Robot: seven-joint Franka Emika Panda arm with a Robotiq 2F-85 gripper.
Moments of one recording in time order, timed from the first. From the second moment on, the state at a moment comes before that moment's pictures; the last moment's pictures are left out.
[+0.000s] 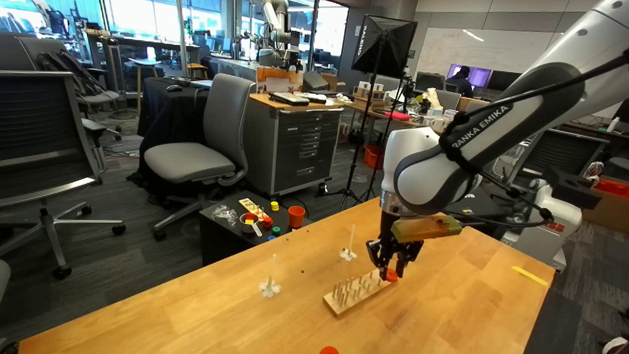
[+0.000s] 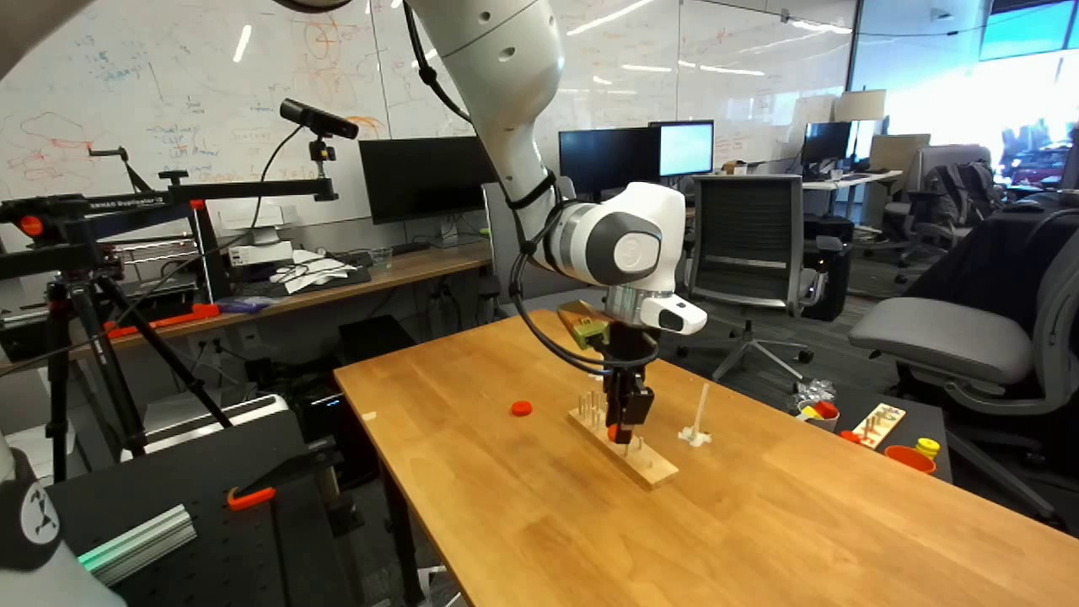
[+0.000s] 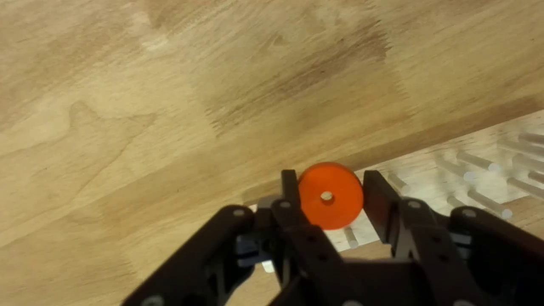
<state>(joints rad) 0.19 0.87 -0.07 -1.75 0.10 2.43 0.46</state>
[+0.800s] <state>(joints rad) 0.19 0.96 -0.07 -1.61 0.11 2.37 0.48</state>
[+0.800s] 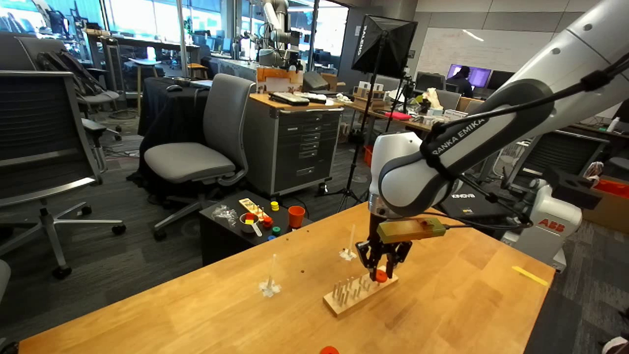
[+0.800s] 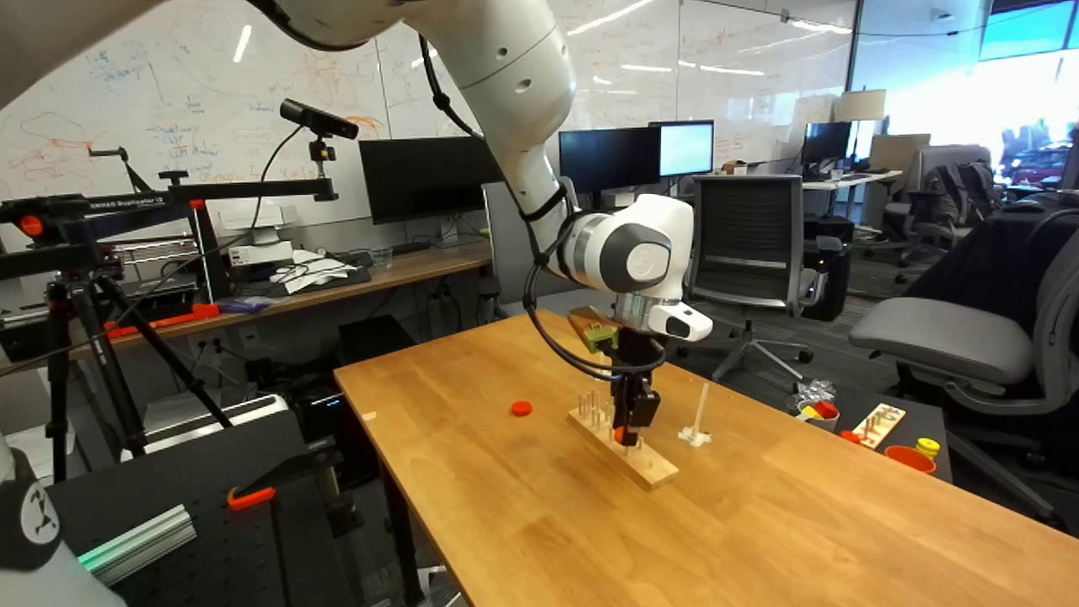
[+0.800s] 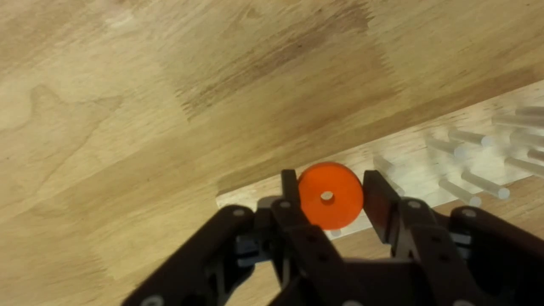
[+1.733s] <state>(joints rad) 0.18 0.99 -0.06 -1.56 0.11 2.33 0.49</state>
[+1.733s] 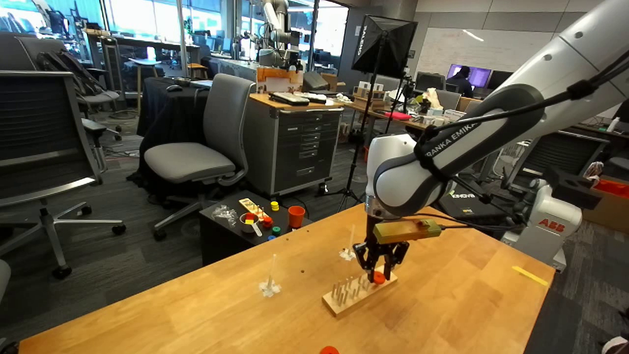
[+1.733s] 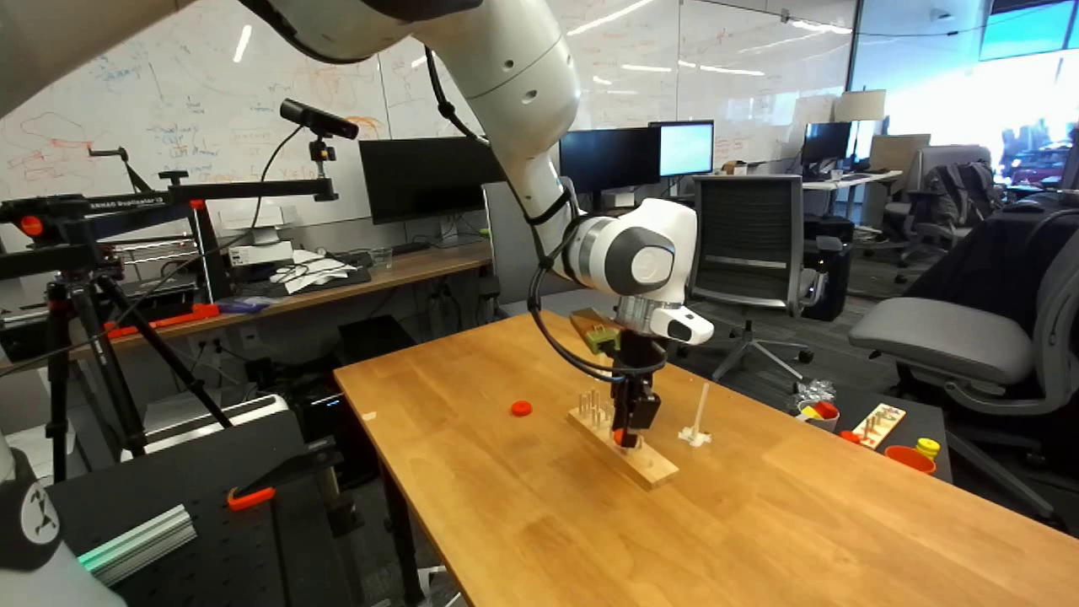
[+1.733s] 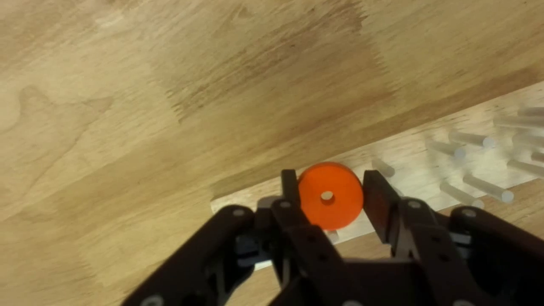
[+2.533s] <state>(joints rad) 0.17 1.00 -0.06 -1.55 0.11 2.32 0.49</state>
